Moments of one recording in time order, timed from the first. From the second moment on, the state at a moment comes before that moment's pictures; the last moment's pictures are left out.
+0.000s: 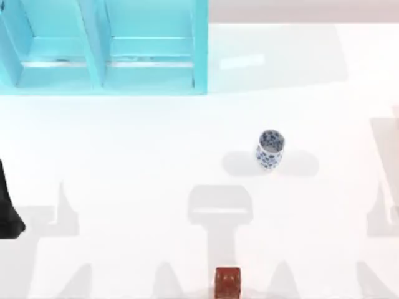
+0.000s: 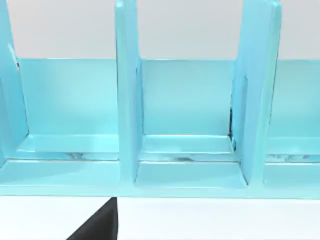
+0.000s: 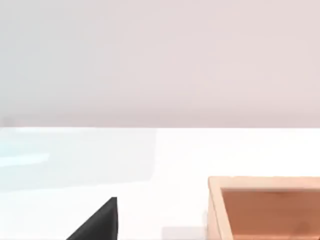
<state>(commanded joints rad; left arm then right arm) 0.00 0.00 0.00 0.00 0.00 0.00 0.00 0.00 0.00 0.00 0.00 0.00</state>
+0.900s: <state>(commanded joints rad) 0.00 0.00 0.00 0.00 0.00 0.00 0.44 0.76 0.60 -0.45 -0.01 0.42</state>
